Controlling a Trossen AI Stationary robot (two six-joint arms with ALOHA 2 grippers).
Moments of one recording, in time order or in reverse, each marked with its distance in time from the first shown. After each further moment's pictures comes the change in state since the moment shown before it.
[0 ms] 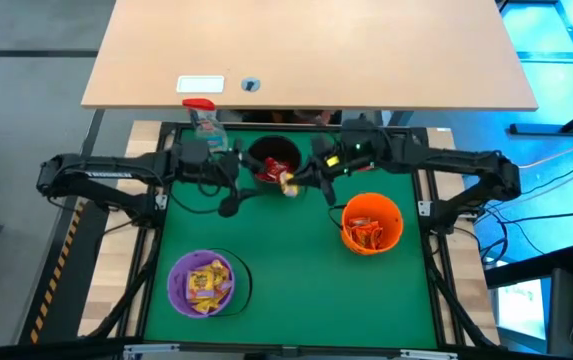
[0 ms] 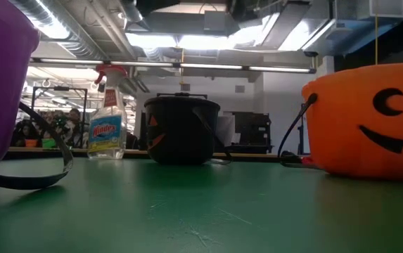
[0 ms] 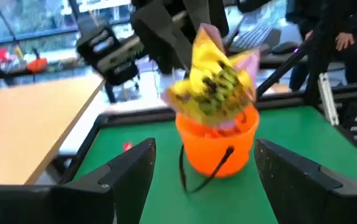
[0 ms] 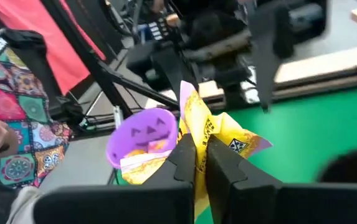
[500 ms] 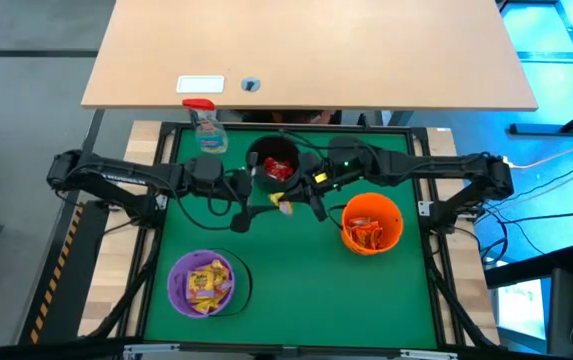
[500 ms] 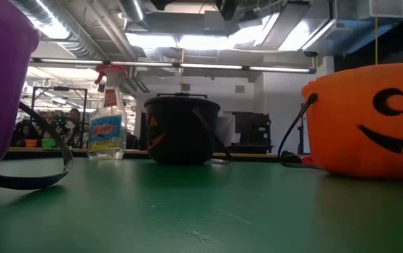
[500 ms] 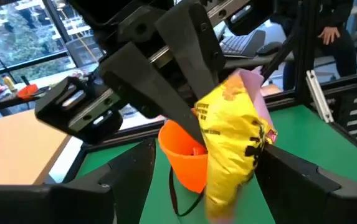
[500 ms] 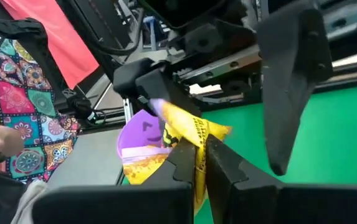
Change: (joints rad) left arm -0.129 0.131 -0.001 0.178 -0.071 0.074; right arm 0.093 0.074 -0.001 0.065 0.063 0.038
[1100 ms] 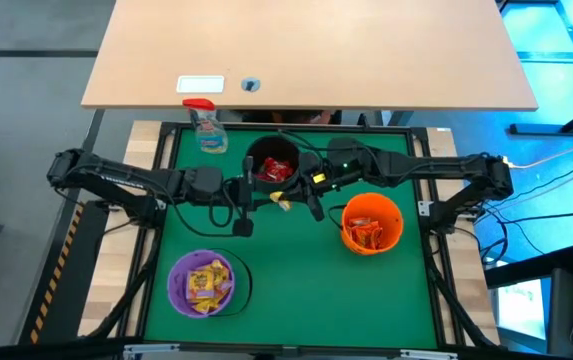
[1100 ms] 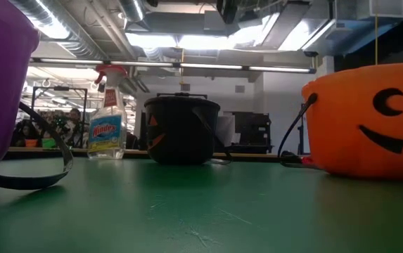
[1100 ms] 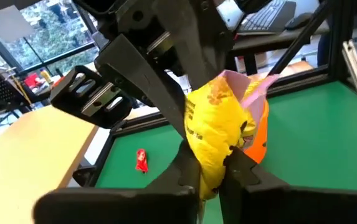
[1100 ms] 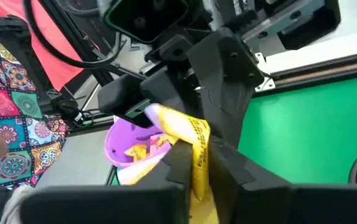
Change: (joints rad) left arm -0.092 -0.002 0.002 -0.073 -0.203 0.063; right arm 0.000 -0.003 -0.002 -0.011 0.053 0.002
